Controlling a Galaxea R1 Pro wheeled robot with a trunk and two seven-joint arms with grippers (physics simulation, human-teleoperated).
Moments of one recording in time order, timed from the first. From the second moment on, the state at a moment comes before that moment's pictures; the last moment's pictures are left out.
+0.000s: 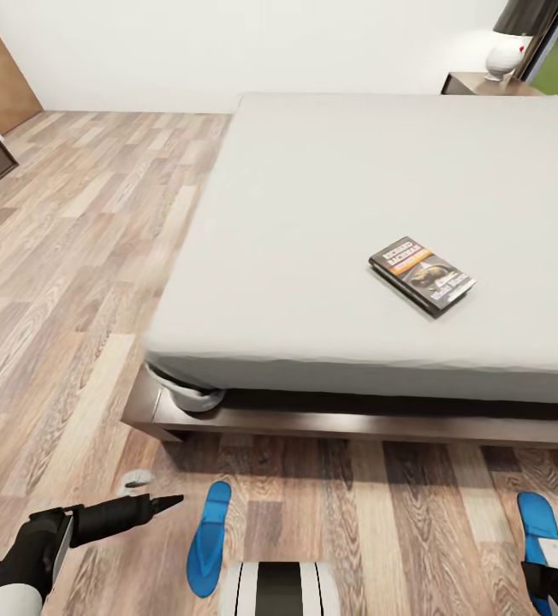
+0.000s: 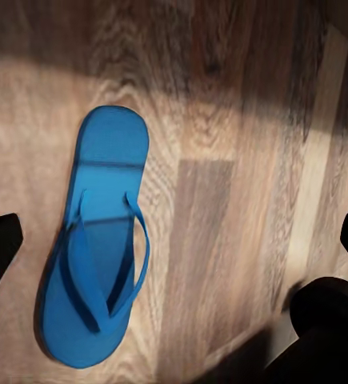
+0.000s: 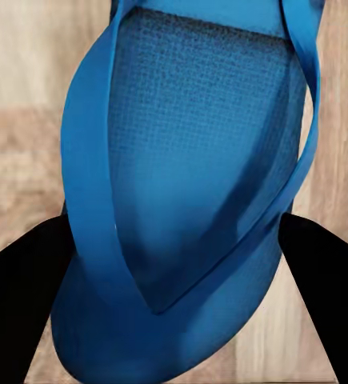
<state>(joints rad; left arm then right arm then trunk) -0.53 0.14 0.59 -0.68 -0.39 0.49 -1.16 -0.37 -0.38 -0.19 -0.49 0.02 0.17 -0.11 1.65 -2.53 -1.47</state>
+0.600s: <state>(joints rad) -0.53 0.14 0.59 -0.68 -0.39 0.49 -1.16 -0.37 -0.38 -0.19 -0.49 0.03 0.18 0.22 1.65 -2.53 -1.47</state>
